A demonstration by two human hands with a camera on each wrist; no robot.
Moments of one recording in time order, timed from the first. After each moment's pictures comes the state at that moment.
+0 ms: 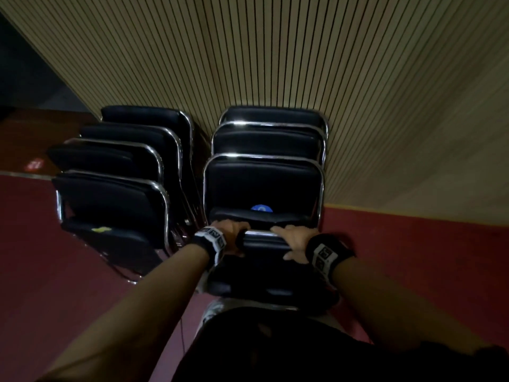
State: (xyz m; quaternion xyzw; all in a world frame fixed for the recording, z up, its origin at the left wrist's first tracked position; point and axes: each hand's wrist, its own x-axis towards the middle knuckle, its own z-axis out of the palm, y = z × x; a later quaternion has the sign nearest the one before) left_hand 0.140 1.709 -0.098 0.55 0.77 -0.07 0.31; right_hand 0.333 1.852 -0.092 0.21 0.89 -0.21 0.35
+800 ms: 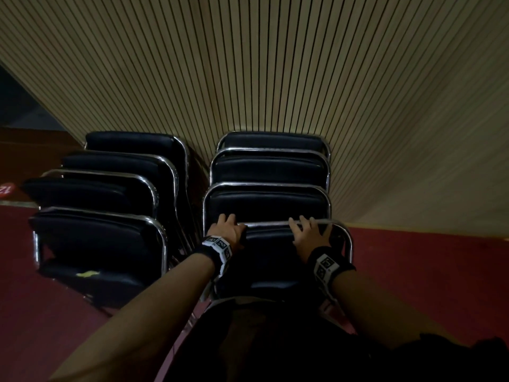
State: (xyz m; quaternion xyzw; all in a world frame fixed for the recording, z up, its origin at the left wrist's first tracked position) left_hand 0.043 1.786 -0.111 0.54 0.81 -0.13 0.19; right_hand 0.255 1.917 -0.125 0.40 0.88 -0.15 0.18
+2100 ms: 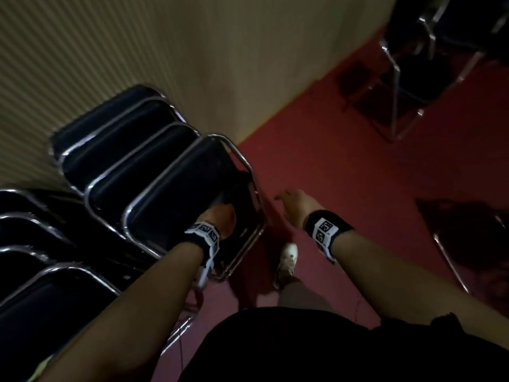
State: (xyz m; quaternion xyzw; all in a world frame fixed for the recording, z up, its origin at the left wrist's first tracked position) left_hand 0.192 1.745 -0.083 0.74 0.61 -0.09 0.25; right_hand 0.443 1.739 -0.069 0.59 0.77 -0.24 0.00
